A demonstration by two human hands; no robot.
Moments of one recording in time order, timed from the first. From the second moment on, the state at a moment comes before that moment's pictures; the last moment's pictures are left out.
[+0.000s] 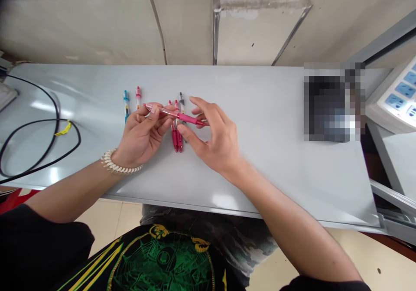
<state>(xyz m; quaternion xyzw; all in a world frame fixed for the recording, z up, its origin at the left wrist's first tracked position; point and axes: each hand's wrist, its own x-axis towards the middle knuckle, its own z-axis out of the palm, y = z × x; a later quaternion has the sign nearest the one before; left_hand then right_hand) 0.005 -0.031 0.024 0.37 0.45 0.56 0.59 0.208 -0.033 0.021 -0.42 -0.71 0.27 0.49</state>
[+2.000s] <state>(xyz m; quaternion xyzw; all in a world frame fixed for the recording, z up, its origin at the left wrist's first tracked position) 0.009 -0.035 0.030 0.37 0.42 0.57 0.59 0.212 -0.032 0.024 -0.38 -0.65 0.46 0.47</state>
